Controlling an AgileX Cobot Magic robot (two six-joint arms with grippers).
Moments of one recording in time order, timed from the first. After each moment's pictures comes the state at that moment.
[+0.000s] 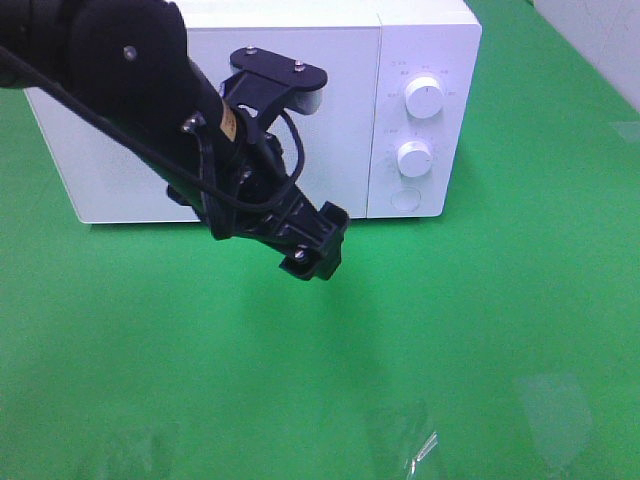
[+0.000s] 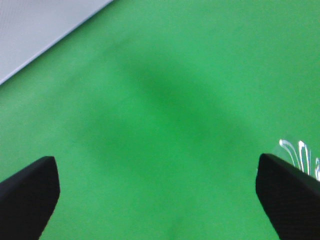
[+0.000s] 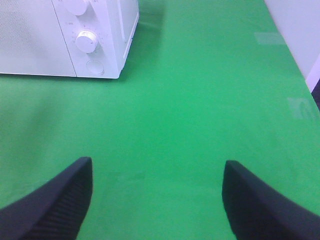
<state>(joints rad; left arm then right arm) -0.81 1.74 -1.20 0.02 0.63 -0.10 0.17 0.00 -0.51 -0.12 1.00 0.12</state>
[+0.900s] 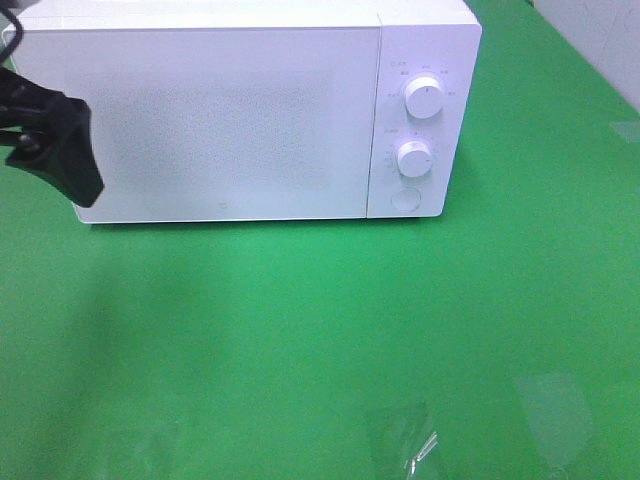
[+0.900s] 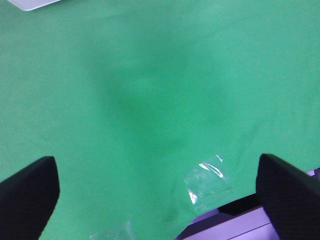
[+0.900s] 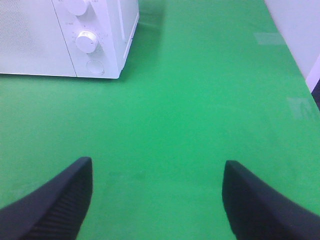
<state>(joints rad) -0.36 1.47 -1.20 -0.09 1.10 0.01 0.17 0.00 -0.51 -0.12 1.00 0.12</state>
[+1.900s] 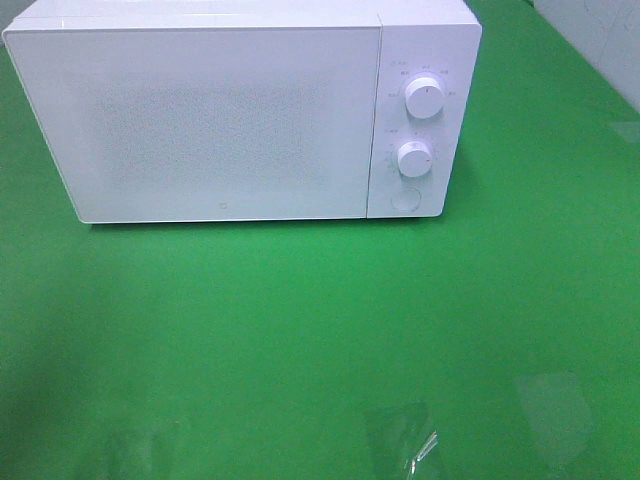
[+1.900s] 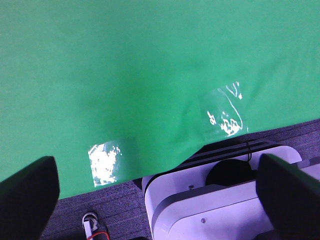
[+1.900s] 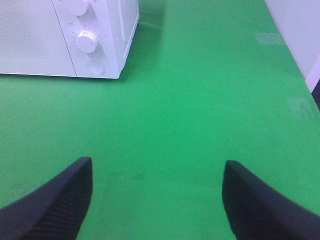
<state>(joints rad) -0.16 0.95 -0.74 -0.17 1.11 0.06 0.17 0.00 -0.51 -0.12 1.00 0.12</state>
